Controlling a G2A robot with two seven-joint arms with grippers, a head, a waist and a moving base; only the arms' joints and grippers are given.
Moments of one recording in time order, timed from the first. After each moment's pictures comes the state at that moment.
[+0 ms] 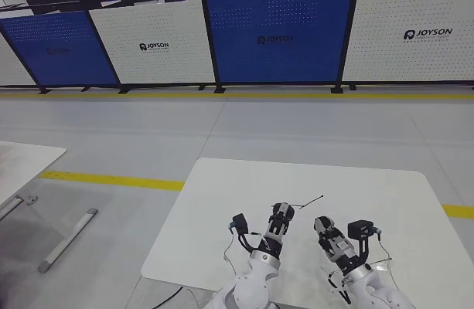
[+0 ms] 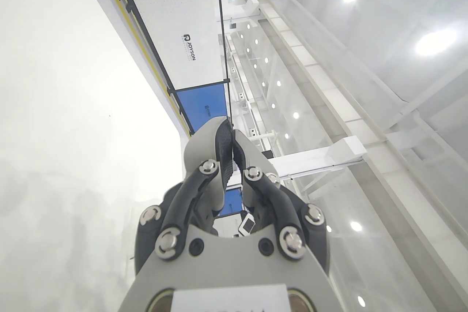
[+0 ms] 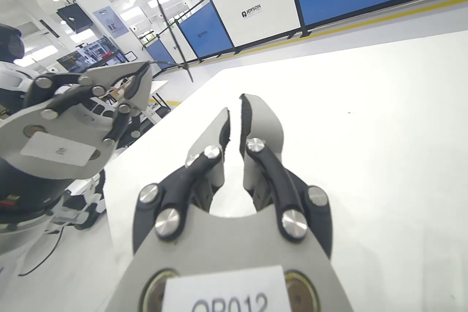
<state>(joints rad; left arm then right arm) 1.51 -1.50 -0.96 -1.64 0.00 -0.09 0.40 -1.52 -1.26 1.21 -1.59 -0.84 -0.34 0.00</state>
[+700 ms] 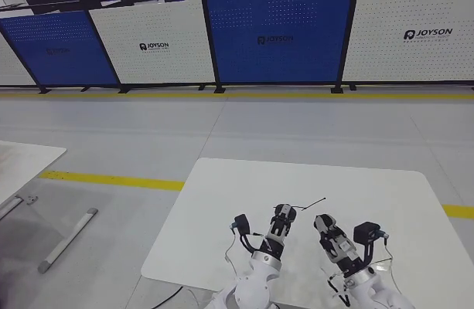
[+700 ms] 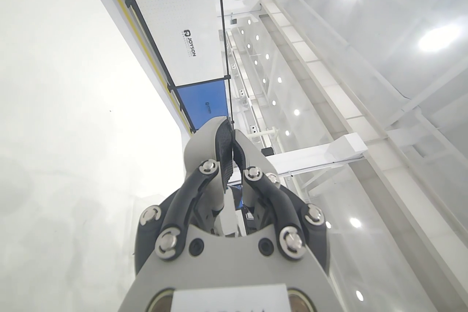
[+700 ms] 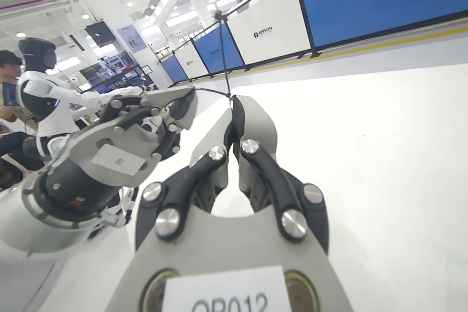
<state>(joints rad) 1.51 -1.50 -0.96 -1.63 0.00 -0.10 0.38 -1.52 -1.19 1.15 -1.65 -0.78 -0.34 -0.12</state>
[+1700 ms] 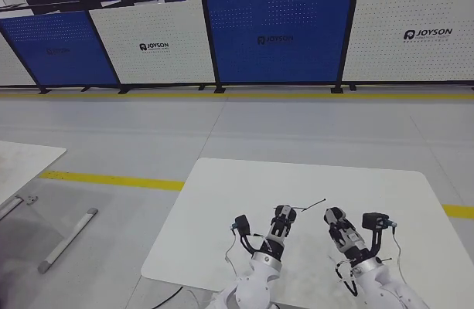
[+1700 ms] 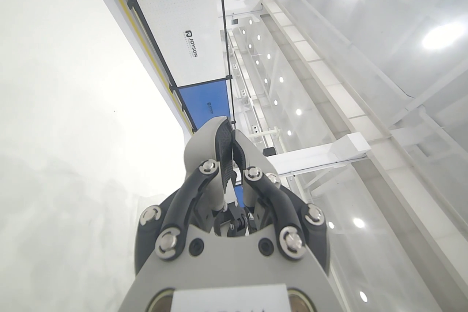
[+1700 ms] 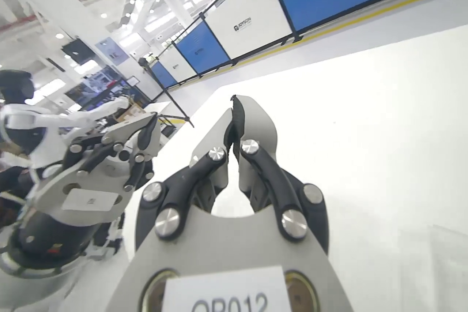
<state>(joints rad) 1.51 -1.51 -0.96 -1.62 0.01 -0.10 0.38 -1.47 -1.16 1.14 -1.64 -0.68 -0.17 -0.04</state>
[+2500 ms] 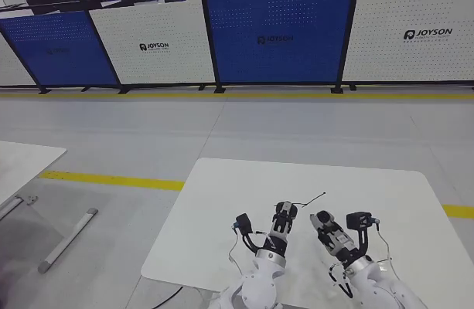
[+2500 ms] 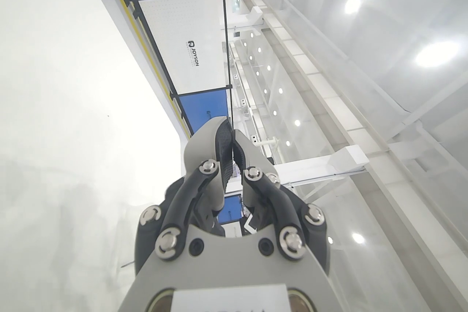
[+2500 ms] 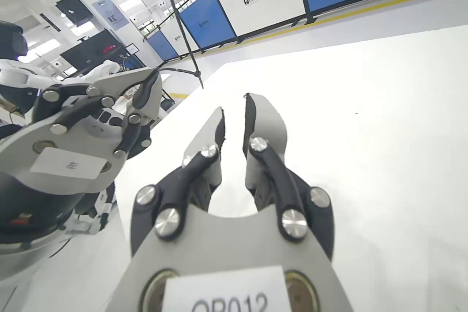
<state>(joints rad) 1.48 -1.53 -0.93 -1.63 -0.01 -0.06 0.46 -1.43 -1.16 1.11 -1.61 -0.68 -0.24 0.07</state>
